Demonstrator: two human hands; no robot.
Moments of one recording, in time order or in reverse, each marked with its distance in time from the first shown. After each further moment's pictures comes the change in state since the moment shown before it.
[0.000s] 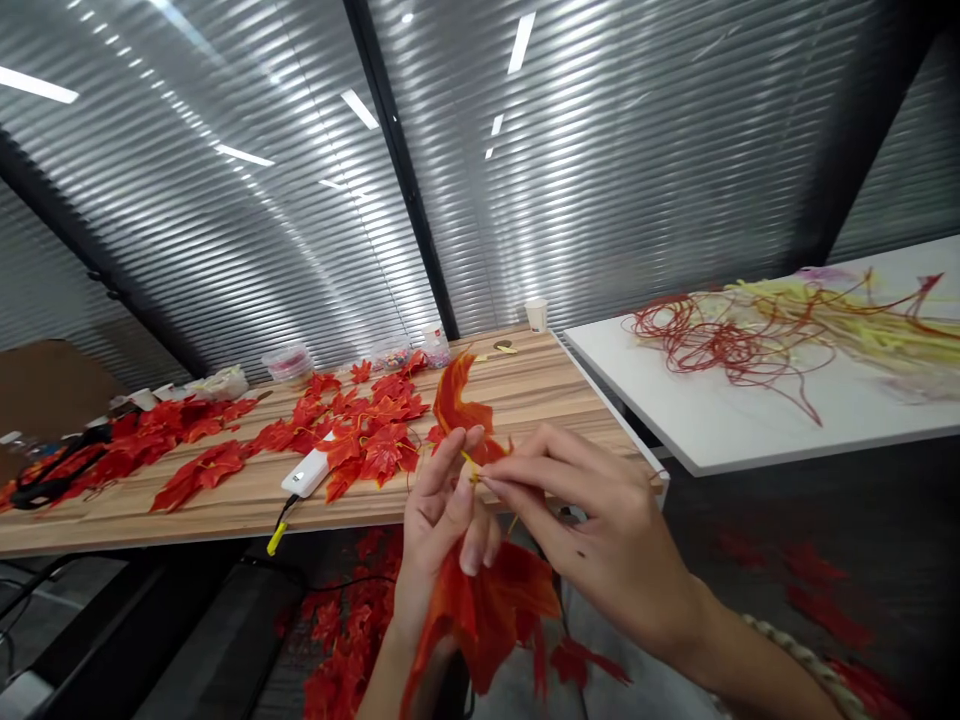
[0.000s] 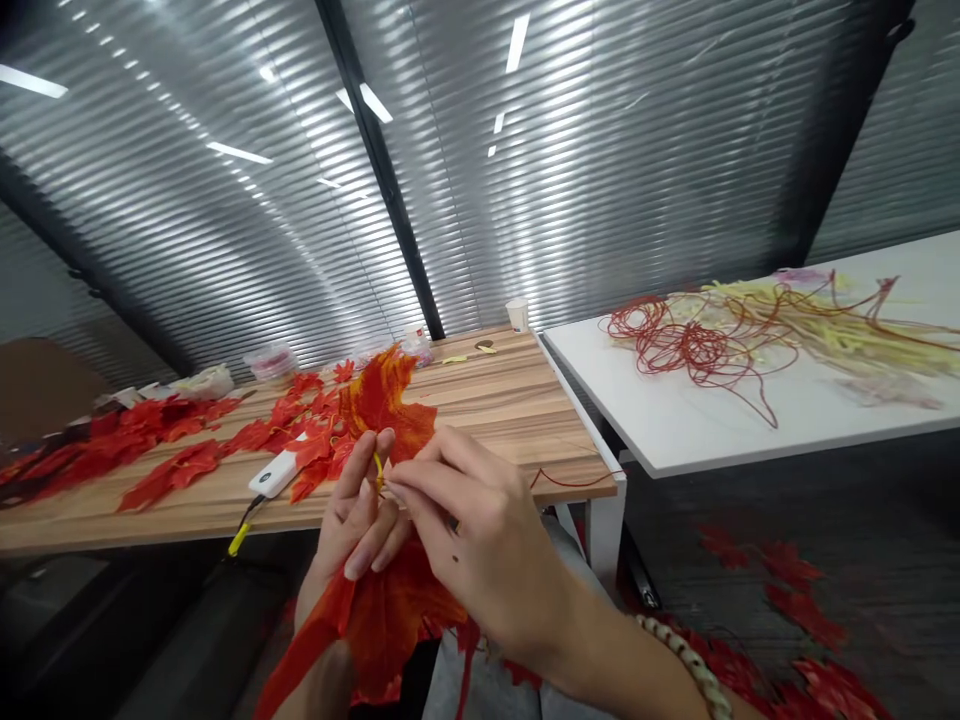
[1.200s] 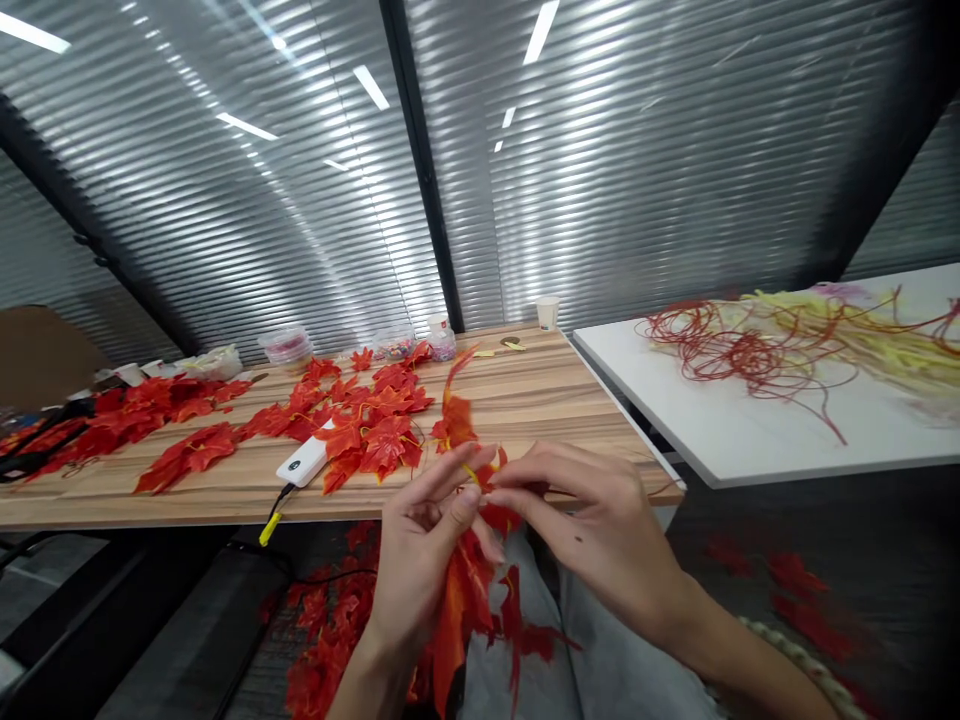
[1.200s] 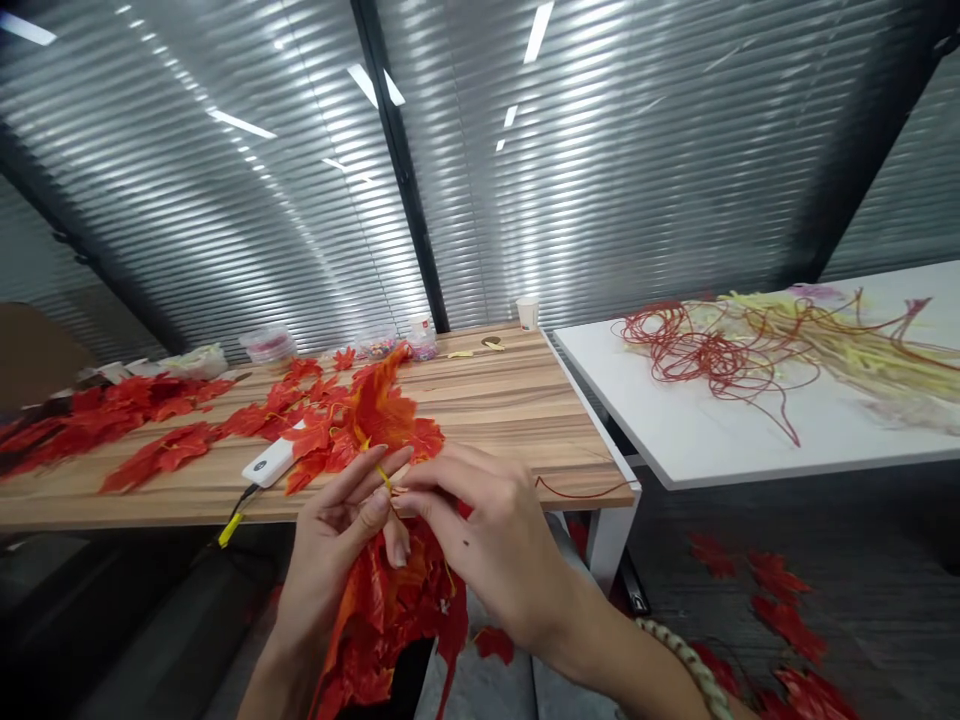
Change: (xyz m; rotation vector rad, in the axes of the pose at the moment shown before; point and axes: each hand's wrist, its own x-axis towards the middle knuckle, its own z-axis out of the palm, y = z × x) left_hand 0.003 0.007 -0.031 0.167 0.066 -0.066; right_hand 0.001 0.016 0.023 0.051 -0.088 0.116
